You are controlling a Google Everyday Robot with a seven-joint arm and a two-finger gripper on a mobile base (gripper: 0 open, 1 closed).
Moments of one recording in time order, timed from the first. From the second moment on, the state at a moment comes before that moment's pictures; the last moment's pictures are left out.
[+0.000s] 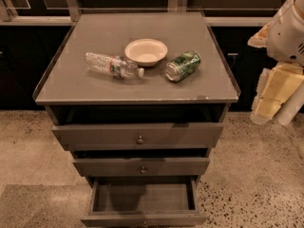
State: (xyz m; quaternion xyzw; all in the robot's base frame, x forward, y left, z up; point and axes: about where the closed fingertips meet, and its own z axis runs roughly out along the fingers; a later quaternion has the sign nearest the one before) arm 0.444 -0.210 0.978 -0.61 0.78 -0.03 0.17
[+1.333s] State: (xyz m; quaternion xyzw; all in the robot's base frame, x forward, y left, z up) arm 0.487 -0.121 0.972 -0.65 0.73 0.03 0.22
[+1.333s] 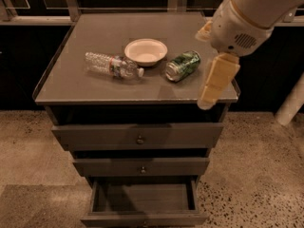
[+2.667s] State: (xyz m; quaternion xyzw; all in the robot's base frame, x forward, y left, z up) arm 0.528 -0.034 0.969 -0.69 0.67 0.08 0.27
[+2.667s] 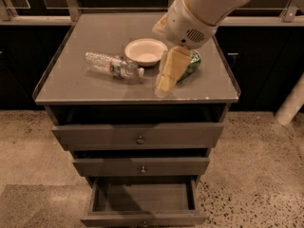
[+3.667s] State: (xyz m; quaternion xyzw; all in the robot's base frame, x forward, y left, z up) arm 0.576 0.048 0.958 -0.72 0.61 0.15 0.31
